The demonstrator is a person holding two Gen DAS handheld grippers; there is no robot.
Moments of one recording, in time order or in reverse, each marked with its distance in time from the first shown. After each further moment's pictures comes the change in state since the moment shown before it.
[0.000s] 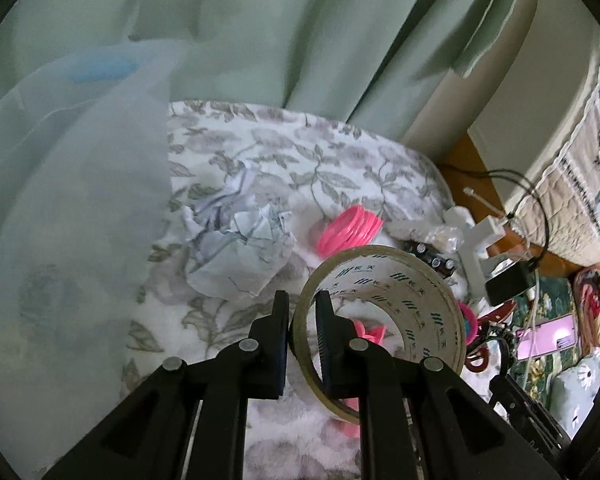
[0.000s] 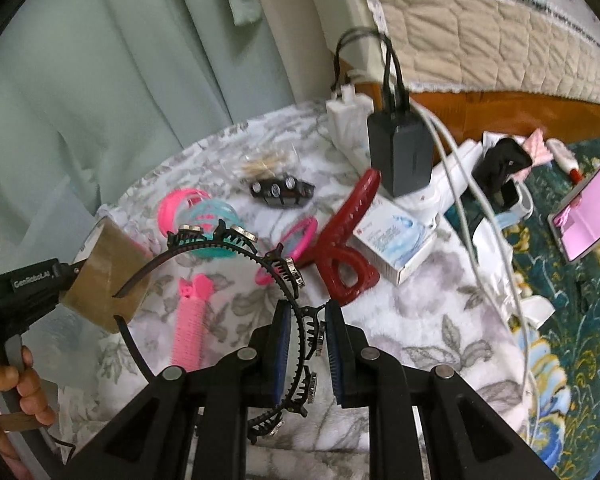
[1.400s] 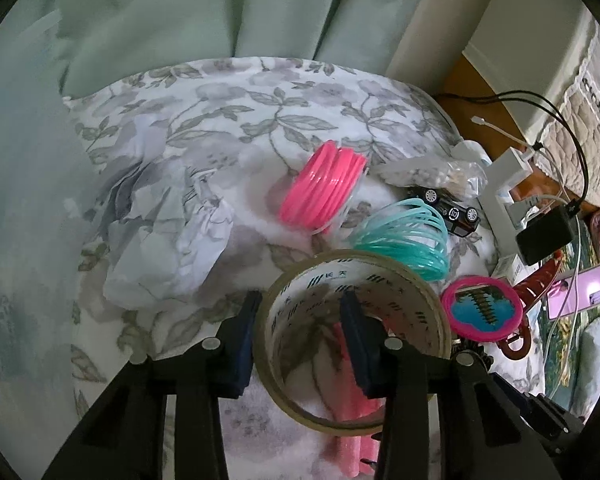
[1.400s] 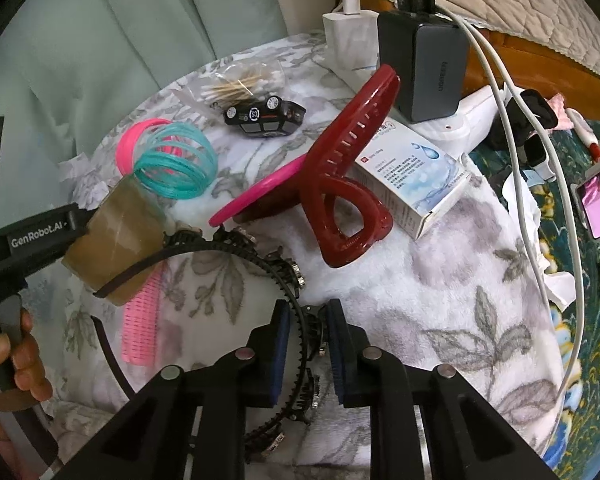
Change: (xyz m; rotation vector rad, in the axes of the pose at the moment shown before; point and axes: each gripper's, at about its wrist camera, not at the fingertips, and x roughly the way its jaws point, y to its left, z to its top) left arm 0.080 -0.035 -0.005 0.146 0.156 0.042; right arm 0.065 -0.009 -0.008 -0.036 0.211 -0.011
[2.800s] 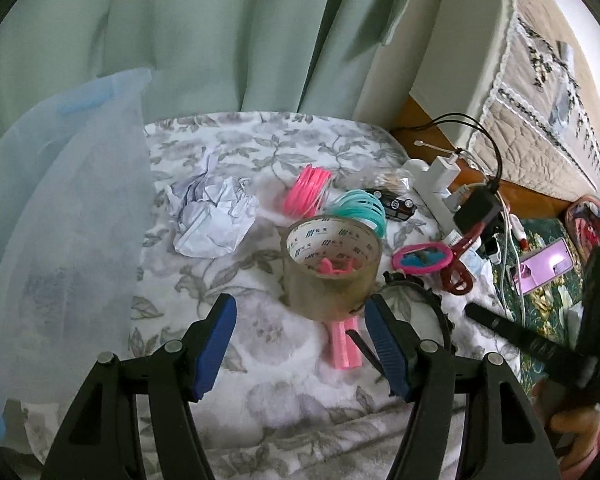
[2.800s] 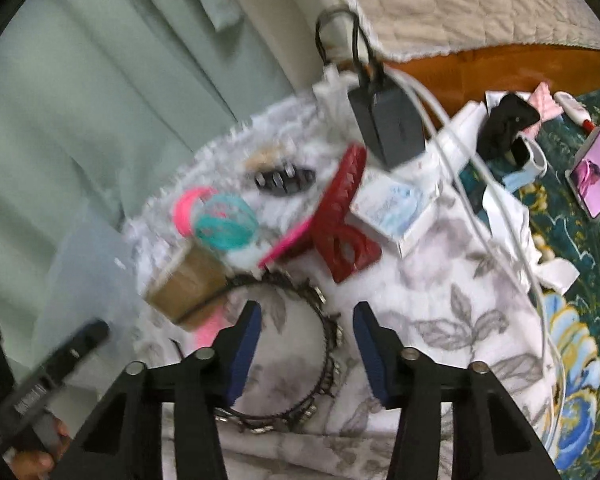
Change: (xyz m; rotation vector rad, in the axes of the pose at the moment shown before) left arm -0.097 0.015 -0.063 0.066 -0.171 -0.046; right arm -0.051 -0.019 -0.008 0.114 -0.119 0.164
